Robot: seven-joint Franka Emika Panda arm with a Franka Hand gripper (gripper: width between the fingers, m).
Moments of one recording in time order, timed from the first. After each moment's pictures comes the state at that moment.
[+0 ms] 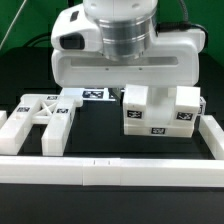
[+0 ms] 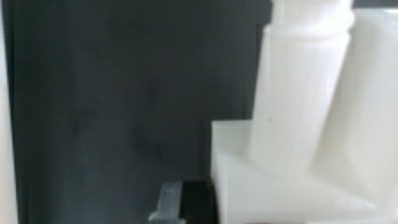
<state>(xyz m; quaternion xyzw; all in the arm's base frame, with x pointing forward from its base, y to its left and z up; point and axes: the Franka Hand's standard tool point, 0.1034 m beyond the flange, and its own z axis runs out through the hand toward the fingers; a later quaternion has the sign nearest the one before) 0.571 0.000 0.068 -0.97 0.06 0.21 0.05</state>
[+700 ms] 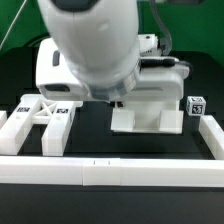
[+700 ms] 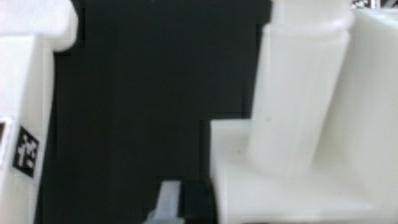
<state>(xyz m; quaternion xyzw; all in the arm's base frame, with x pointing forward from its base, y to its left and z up) 0.550 -0.017 0.054 -0.90 0.06 0.42 0.06</state>
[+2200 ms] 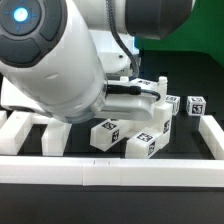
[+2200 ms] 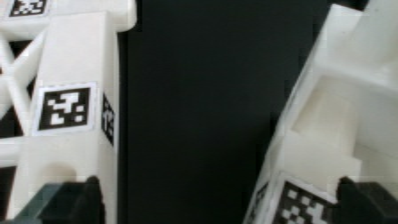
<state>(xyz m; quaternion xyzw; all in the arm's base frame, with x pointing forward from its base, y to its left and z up) 0.562 -0.059 0.040 -0.90 0.08 0.42 0.05</state>
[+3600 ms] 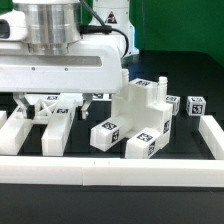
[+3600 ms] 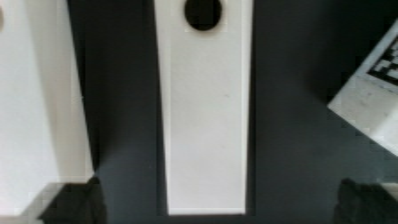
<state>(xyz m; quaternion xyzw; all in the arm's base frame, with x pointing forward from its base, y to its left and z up) 0.580 -0.111 0.048 -1.00 0.02 -0.01 0.00</state>
